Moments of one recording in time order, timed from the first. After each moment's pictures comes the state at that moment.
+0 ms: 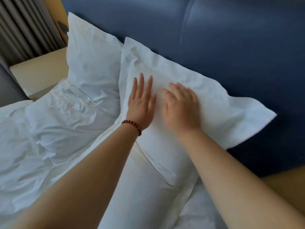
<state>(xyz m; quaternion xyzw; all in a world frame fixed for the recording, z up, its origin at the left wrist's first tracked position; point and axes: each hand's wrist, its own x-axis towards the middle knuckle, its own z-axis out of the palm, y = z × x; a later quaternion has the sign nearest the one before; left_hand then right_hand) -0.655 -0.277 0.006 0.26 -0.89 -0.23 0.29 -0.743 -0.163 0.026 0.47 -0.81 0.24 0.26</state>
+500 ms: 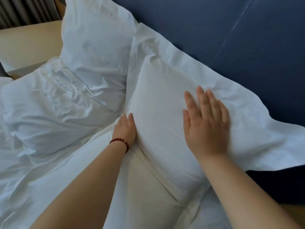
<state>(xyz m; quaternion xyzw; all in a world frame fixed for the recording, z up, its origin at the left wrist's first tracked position) -0.622 -0.343 -0.138 0.53 -0.71 -0.44 0.13 -0.752 -0.165 -0.018 0.45 -0.82 0.10 0.33</state>
